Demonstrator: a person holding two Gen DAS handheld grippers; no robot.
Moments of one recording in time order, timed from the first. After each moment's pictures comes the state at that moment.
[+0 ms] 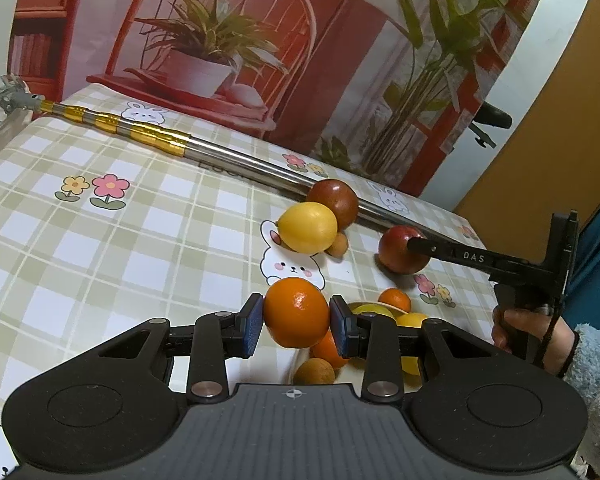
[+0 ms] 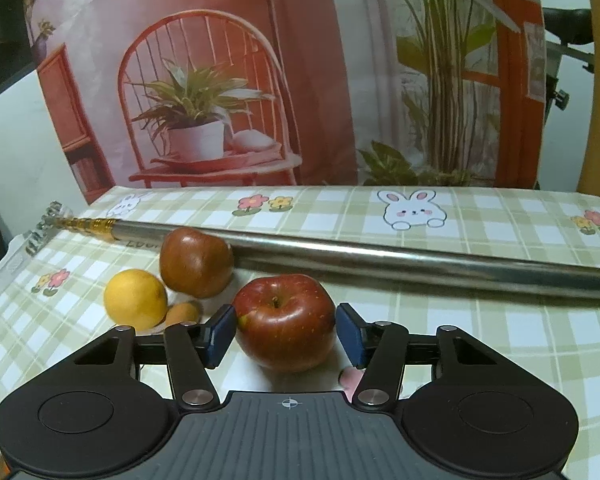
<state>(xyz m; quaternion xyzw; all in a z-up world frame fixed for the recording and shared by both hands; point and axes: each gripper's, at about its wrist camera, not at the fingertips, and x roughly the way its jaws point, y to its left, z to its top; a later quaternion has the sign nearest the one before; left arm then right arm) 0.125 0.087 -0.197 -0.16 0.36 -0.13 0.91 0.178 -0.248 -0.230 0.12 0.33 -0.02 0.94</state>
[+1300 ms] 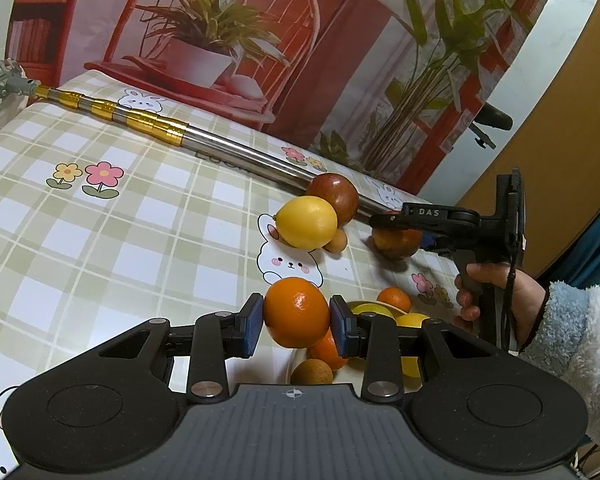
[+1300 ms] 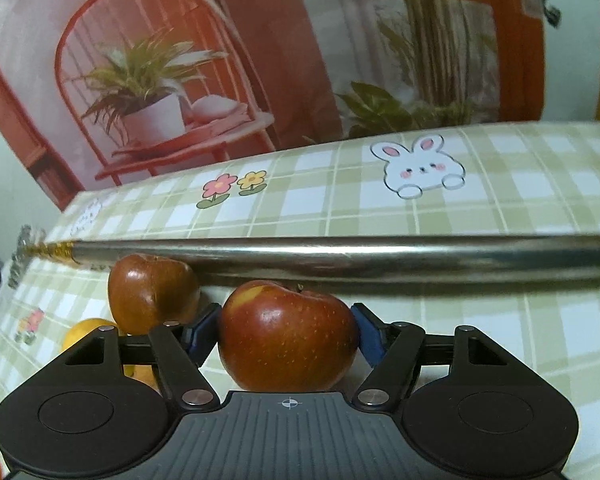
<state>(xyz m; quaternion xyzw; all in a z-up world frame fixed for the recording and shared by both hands) 0.132 0.087 -0.206 -0.18 0.37 -0.13 0.90 0.254 -0.274 -0.259 0.22 0.40 -0.04 0.89</state>
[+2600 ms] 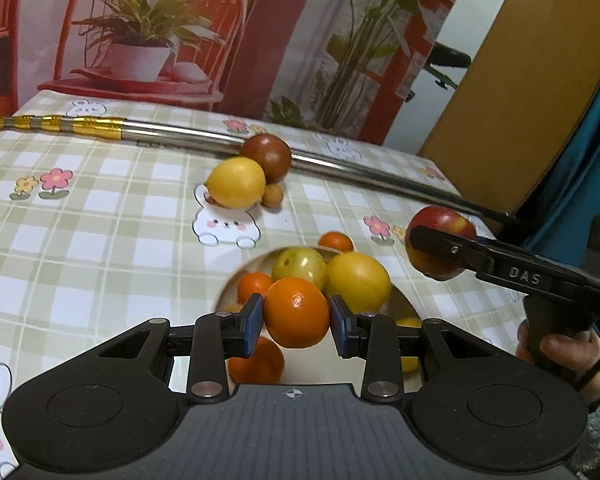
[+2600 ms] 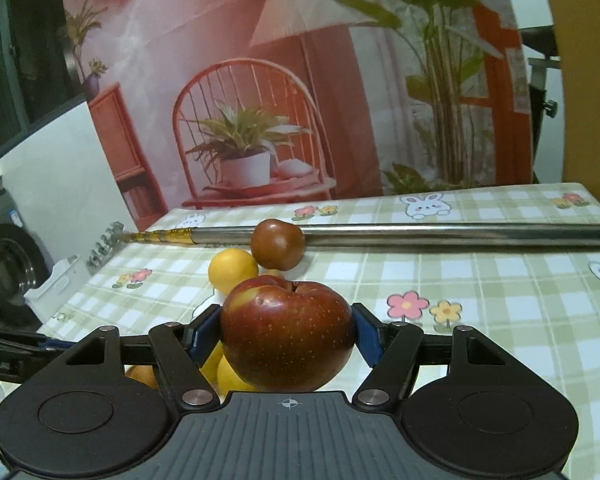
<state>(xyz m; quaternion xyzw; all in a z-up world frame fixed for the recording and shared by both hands) 0.100 0.034 -0.195 -0.09 0.40 -0.18 0.89 0.054 -0.202 -0.193 0.16 0.27 0.00 0.95</state>
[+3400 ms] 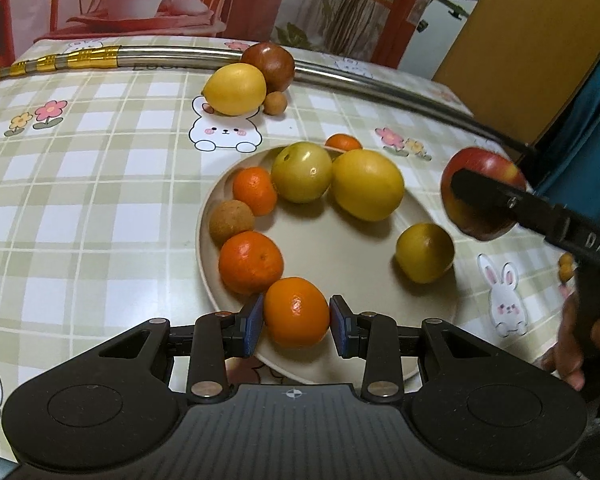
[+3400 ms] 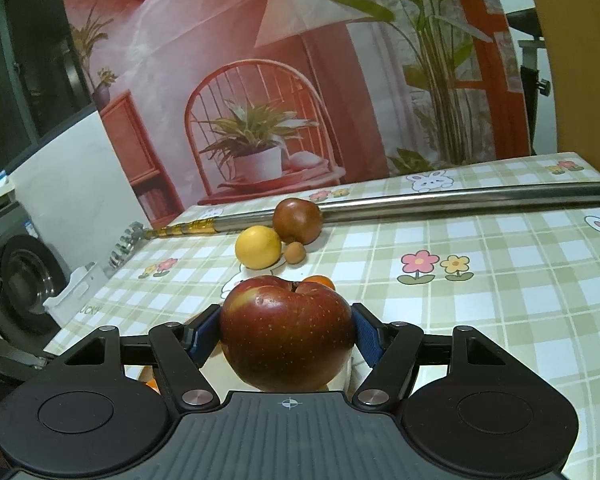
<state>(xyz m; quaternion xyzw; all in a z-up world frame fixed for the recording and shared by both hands) 0.090 0.017 -0.231 -0.05 0.48 -0.17 0.86 0.013 -0.187 -0.201 0.19 0.26 0.01 0.95</state>
